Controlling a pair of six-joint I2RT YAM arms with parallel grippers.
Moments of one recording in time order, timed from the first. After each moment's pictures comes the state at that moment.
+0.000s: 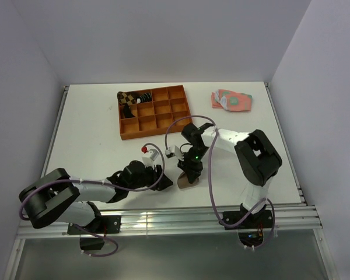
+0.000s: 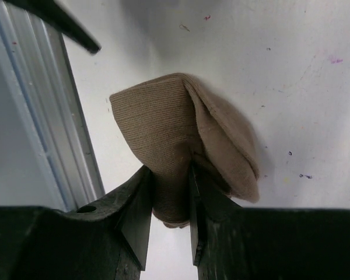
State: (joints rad) left arm -0.90 1.36 0.27 0.62 0.16 -0.74; right arm 0.64 1.80 1.11 -0.92 -0.61 -0.76
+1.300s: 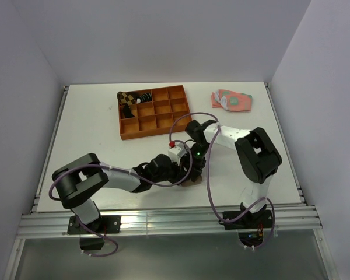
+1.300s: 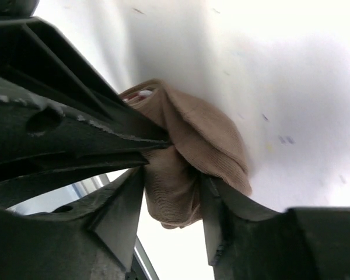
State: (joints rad) left arm -1.03 1.66 0.60 0.58 0.08 -0.57; right arm 0.58 1.86 1.17 -0.97 -0.60 -0.62
